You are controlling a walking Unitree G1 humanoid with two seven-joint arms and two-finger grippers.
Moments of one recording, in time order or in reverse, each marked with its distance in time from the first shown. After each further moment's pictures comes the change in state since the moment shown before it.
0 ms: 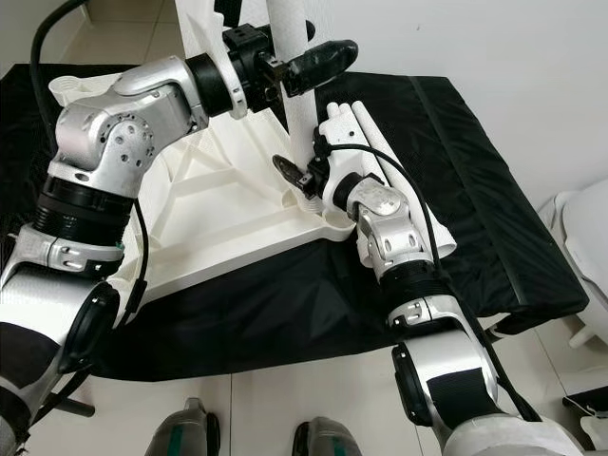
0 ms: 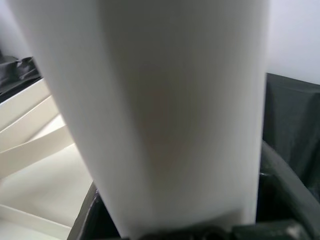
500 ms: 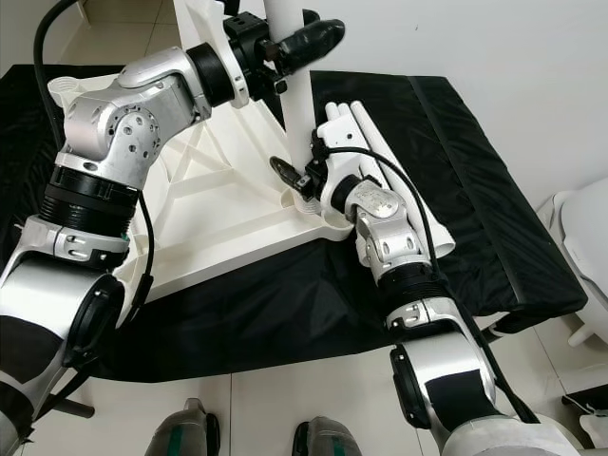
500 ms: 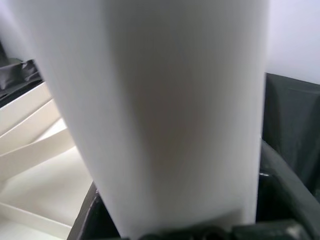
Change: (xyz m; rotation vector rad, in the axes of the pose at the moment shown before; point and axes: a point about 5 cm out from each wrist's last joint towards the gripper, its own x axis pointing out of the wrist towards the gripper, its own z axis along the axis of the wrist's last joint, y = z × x) left arm -0.001 0.011 0.002 0.038 -0.019 0.054; right arm 0.001 0.003 0.000 0.009 -0.013 0.001
